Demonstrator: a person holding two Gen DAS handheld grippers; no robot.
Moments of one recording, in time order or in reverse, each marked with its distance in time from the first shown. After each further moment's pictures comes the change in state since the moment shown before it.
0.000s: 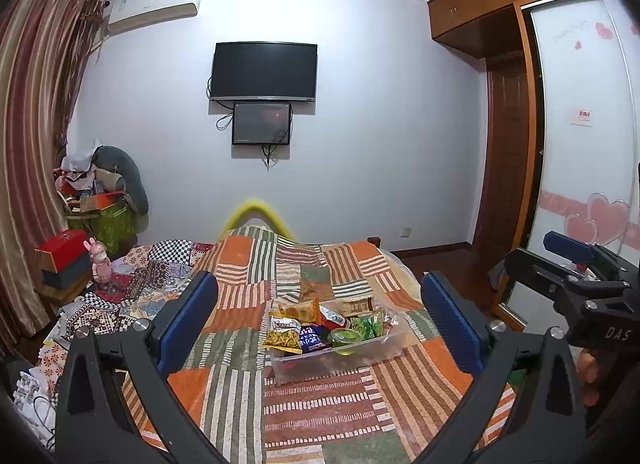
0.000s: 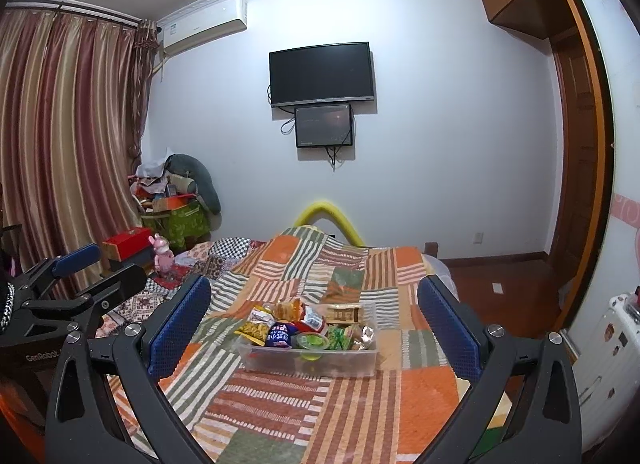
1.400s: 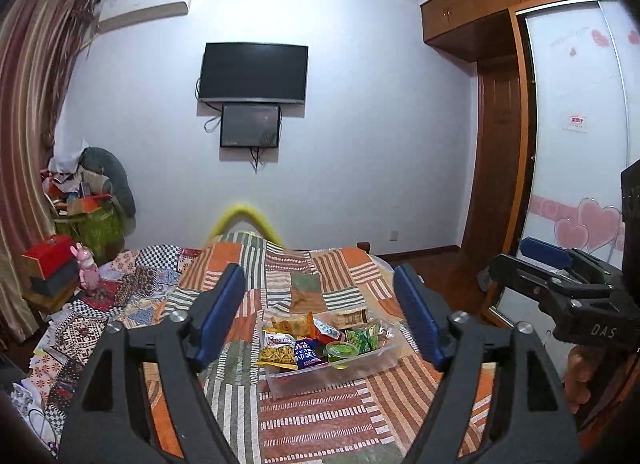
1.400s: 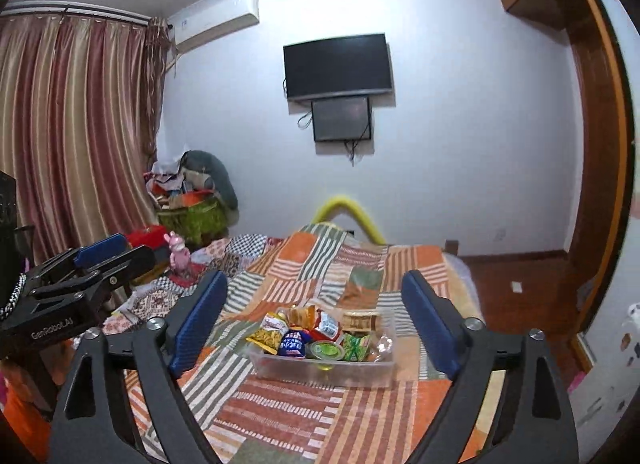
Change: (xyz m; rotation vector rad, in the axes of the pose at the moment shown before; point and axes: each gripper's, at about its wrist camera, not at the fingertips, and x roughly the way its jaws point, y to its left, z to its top) left arm 0.015 0.009 0.022 0.000 -0.011 -0.046; right arm 0.025 -0.004 0.010 0.002 0.020 0.071
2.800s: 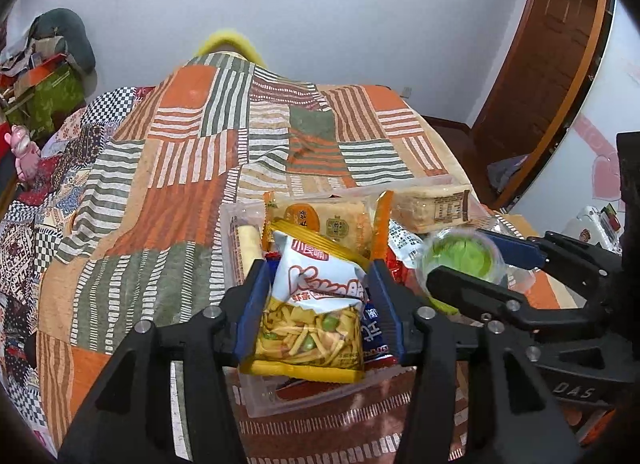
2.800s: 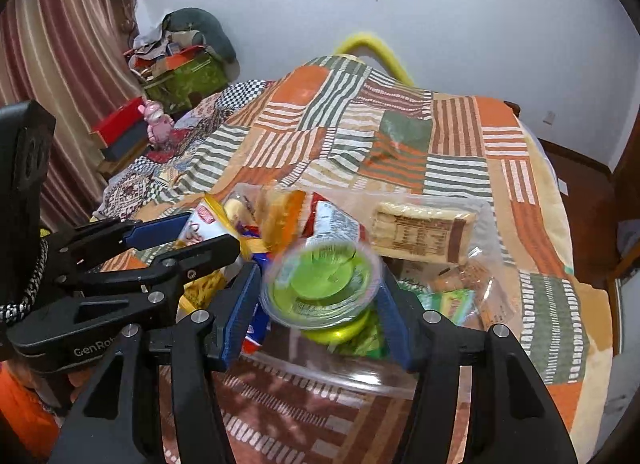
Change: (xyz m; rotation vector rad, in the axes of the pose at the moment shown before) left arm 0.307 0.069 -0.134 -0.113 0.612 -0.069; right arm 0.263 -0.030 -0.099 0.024 0.578 0.106
